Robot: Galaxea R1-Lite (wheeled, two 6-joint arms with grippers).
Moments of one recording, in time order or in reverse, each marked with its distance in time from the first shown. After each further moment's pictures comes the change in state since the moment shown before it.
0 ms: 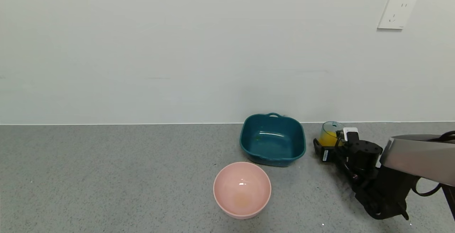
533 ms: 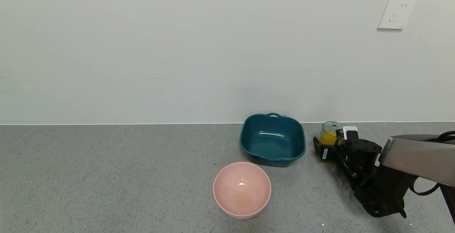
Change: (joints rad) left arm 0.000 0.000 0.000 0.000 0.000 0.000; right arm -0.005 0.013 -0.030 0.001 0.002 -0.001
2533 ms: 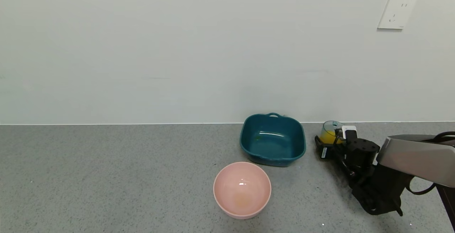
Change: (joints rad) left arm 0.000 0.000 0.000 0.000 0.000 0.000; right arm -0.009 0.022 -0.039 0.003 0.001 -0.002
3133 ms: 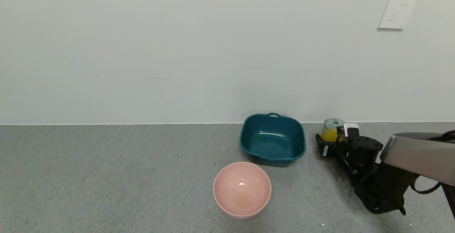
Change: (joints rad) left arm 0.000 0.000 0.000 0.000 0.000 0.000; right arm -0.001 -0.033 0.013 0.005 0.007 -0.001
